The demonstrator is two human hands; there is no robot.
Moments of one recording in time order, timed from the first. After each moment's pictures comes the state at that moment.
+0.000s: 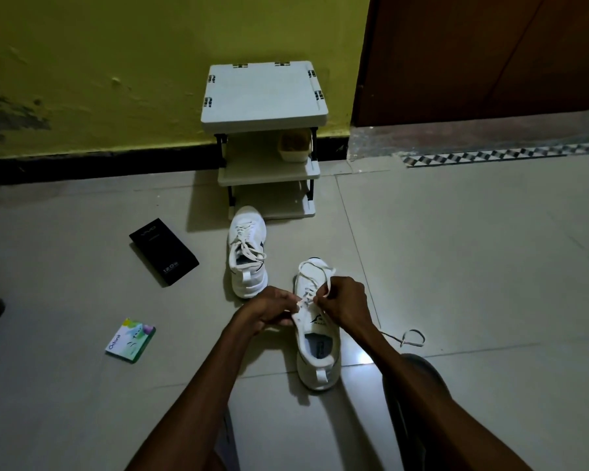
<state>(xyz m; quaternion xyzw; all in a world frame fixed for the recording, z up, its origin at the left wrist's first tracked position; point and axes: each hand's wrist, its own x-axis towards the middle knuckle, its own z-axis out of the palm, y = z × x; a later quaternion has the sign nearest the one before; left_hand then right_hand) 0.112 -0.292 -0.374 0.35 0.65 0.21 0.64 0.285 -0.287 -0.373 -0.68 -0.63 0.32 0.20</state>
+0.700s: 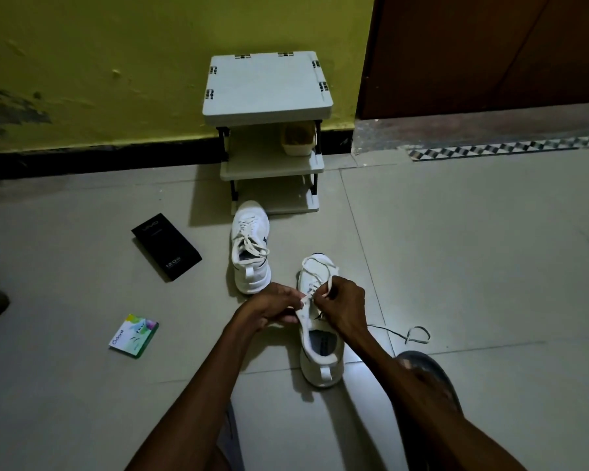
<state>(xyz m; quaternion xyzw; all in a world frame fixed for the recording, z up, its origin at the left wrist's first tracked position) 0.112 -0.293 -0.371 0.34 0.64 0.22 0.66 0.274 -0.295 -0.405 -0.67 -0.60 0.31 0.30</state>
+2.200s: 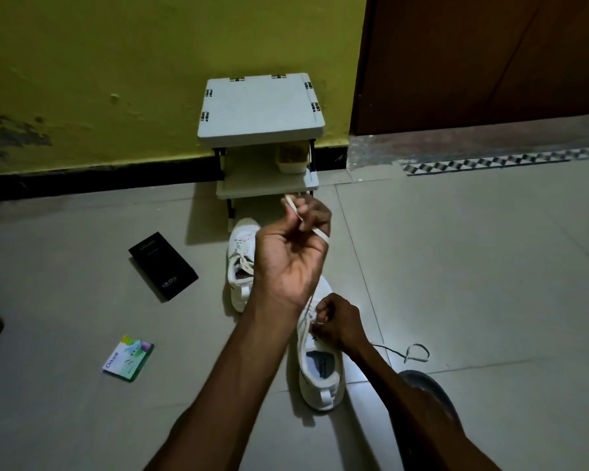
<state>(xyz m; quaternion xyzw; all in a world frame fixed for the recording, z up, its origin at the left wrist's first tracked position) 0.176 -0.295 -0.167 -0.13 0.10 0.65 0.74 0.286 -0.287 -0.396 -0.64 -0.59 0.43 0.24</state>
